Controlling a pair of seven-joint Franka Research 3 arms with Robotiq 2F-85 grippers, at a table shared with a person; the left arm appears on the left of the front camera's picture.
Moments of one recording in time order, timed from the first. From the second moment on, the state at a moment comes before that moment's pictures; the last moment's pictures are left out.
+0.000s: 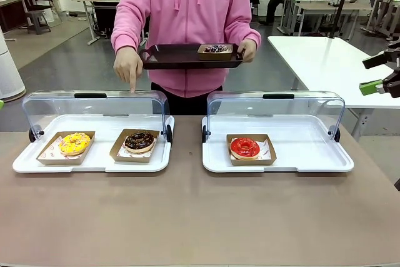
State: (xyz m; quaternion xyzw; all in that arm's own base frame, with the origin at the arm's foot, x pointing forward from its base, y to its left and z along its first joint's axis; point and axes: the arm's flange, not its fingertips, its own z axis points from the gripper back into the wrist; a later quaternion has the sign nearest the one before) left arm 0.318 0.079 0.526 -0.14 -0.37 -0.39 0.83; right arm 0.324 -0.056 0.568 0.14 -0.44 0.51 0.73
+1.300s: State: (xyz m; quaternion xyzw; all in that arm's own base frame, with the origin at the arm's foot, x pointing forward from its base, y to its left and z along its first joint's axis) left arm 0.483 -0.131 0.363 -0.03 -0.14 -0.67 0.73; right arm 0.324 -0.056 0.569 0.14 -0.44 0.51 0.73
